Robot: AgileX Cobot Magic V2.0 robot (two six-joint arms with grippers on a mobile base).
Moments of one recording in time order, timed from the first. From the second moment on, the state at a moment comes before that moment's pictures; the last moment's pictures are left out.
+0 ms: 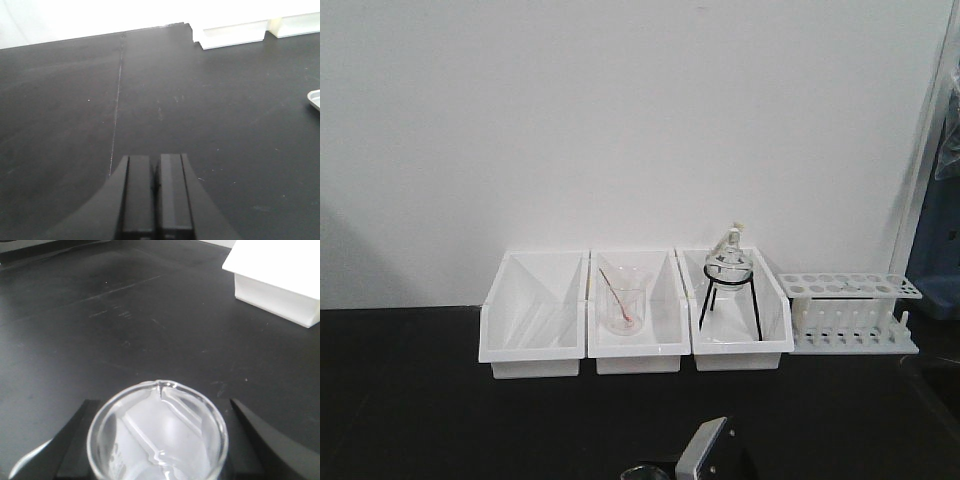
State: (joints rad) left arm -0.01 -0.02 0.03 0.06 0.37 0.02; right arm 0.39 1.94 -0.73 -0.81 -0.94 0.46
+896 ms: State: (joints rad) left arm -0.01 -0.02 0.03 0.06 0.37 0.02; right arm 0.39 2.07 -0.74 -0.68 -0.91 0.29
